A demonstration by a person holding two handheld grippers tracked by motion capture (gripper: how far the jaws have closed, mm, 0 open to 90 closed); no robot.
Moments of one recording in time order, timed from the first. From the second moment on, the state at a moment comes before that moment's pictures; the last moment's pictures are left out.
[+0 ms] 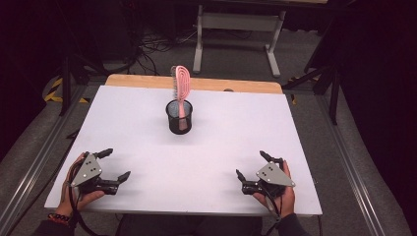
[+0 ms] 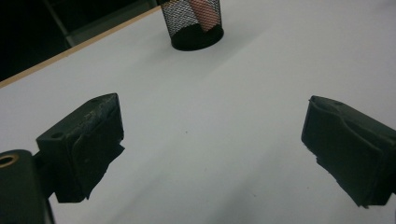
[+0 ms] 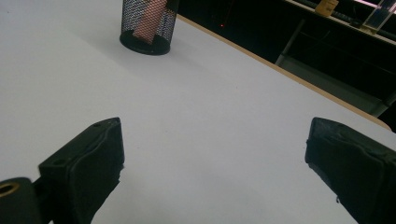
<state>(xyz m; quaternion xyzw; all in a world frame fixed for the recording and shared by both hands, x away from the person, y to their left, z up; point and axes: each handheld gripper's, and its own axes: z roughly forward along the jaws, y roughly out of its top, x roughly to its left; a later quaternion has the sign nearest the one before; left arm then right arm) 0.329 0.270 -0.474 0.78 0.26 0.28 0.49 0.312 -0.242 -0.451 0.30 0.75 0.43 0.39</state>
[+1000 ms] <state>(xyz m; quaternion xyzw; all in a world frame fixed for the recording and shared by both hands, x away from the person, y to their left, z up) 0.331 0.265 -0.473 0.78 0.26 0.27 0.50 0.311 -0.236 -0.451 0.30 0.74 0.44 0.40</state>
